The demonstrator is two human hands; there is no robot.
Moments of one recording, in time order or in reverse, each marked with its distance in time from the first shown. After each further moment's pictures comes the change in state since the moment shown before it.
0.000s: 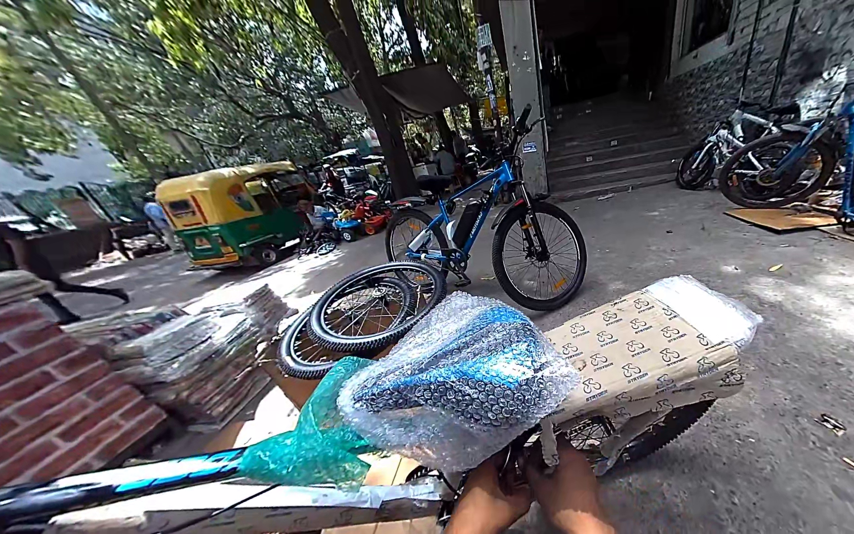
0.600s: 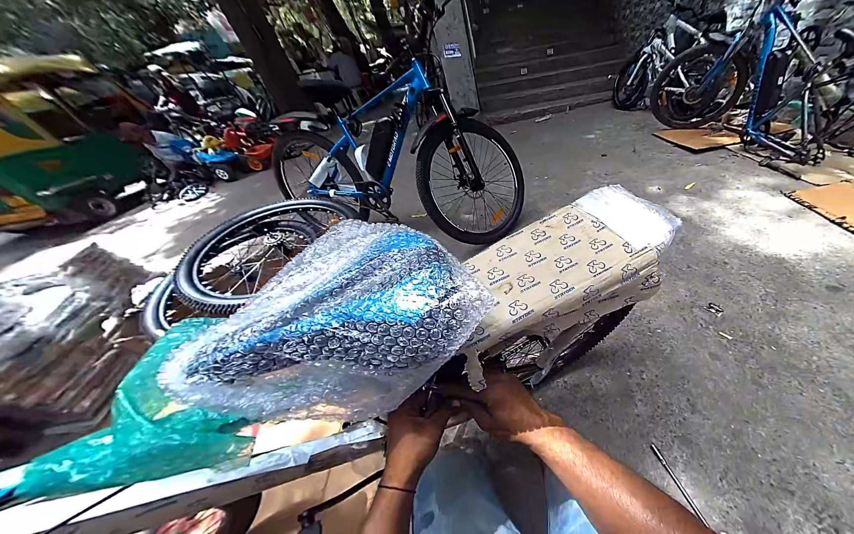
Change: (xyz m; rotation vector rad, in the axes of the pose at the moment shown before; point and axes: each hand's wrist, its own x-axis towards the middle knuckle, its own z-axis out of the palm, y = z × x) left_hand 0.001 -0.011 0.017 -0.245 0.327 -0.026; right_hand 0.012 0.029 -0.001 0.034 -0.117 -0.738
